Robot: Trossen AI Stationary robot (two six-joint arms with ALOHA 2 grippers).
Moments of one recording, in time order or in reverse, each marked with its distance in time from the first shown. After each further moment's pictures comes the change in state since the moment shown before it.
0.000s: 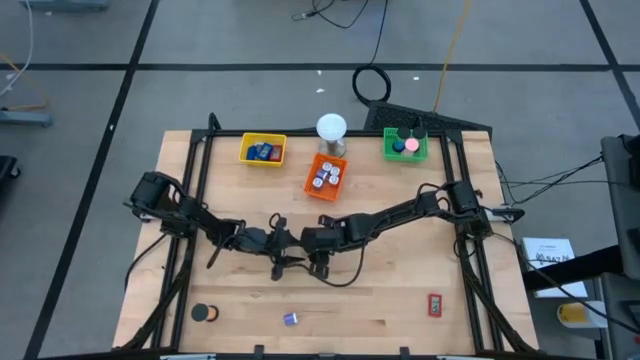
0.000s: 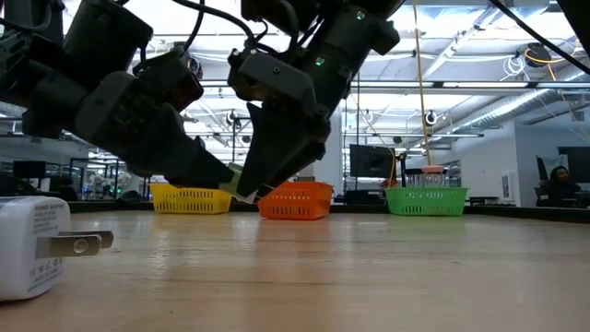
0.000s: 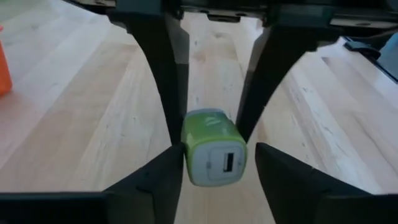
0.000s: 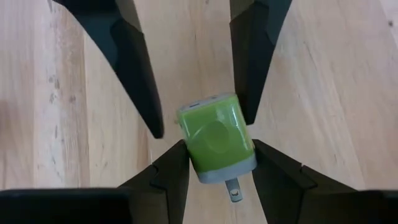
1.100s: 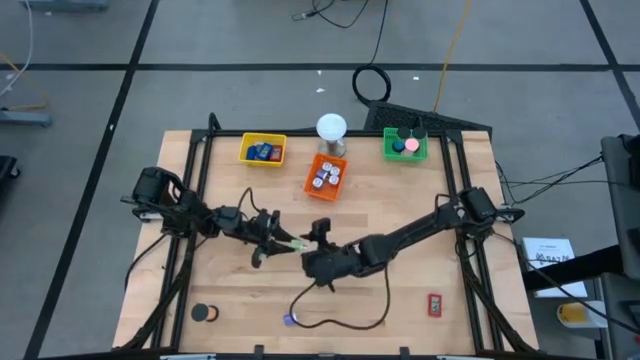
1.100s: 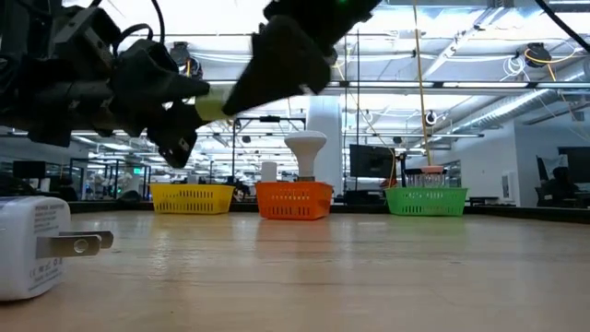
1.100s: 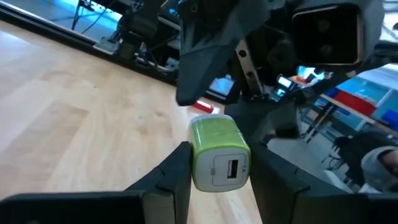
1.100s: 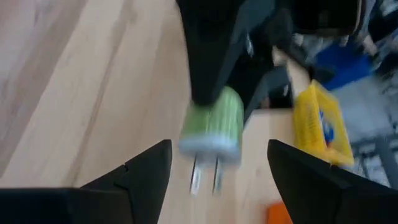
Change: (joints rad) left arm 0.138 -0.010 -0.200 0.579 0.324 -0.213; right arm 0.172 -0.090 -0.029 0.206 0.578 -0.618
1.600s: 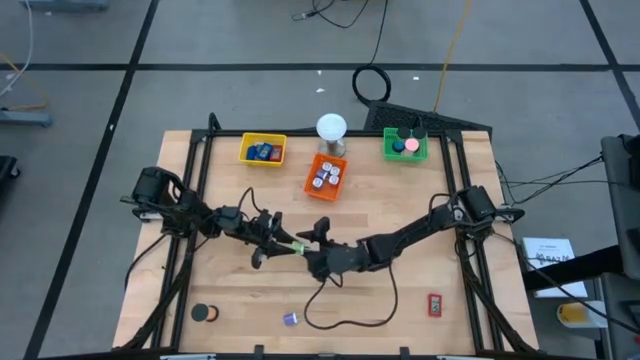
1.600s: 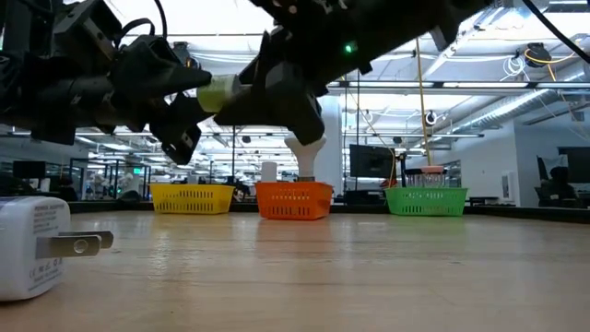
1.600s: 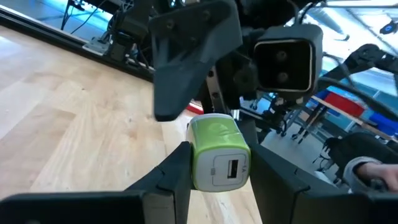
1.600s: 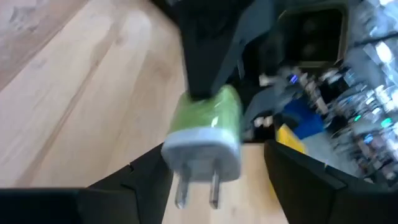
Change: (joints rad) left arm 0.000 0.000 0.020 0.001 0.024 -0.013; right arm -0.017 -0.001 -0.266 0.587 0.000 -0.334
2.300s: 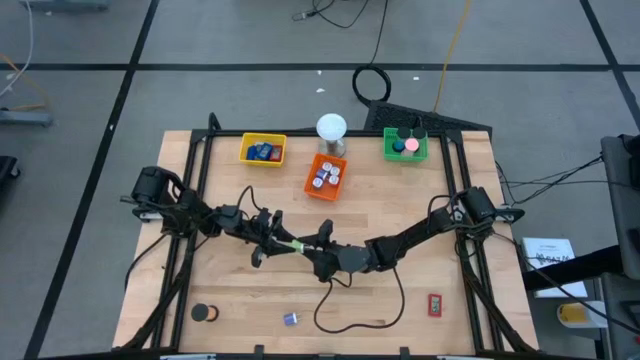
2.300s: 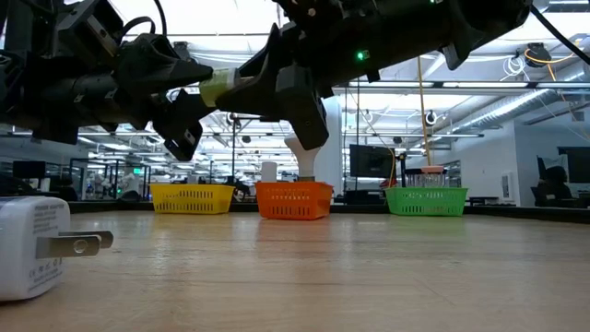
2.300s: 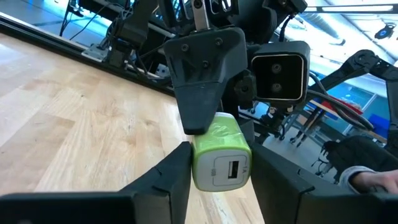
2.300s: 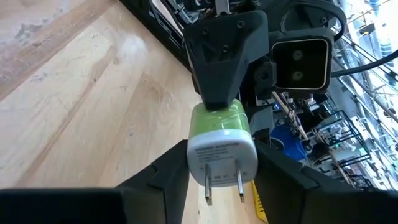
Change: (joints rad) left arm 0.018 -0.002 0.000 0.006 0.011 -0.002; right arm 0.017 0.001 -0.096 0.258 -0.025 -0.138
